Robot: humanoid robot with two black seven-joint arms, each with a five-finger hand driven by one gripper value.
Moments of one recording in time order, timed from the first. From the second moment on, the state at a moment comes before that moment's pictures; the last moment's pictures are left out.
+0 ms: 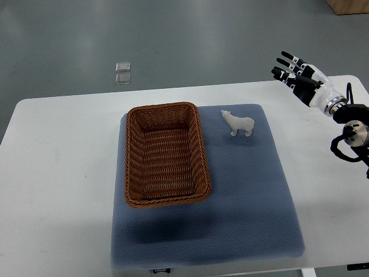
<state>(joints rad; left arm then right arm) 0.01 0.00 -0.16 -0.15 0.04 -0.02 0.06 0.81 -0.38 0.55 0.57 -0.08 0.34 0.29</state>
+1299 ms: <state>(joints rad) 0.01 0.00 -0.16 -0.15 0.04 -0.02 0.06 0.84 -0.40 0.55 0.63 -0.42 0.34 0.30</state>
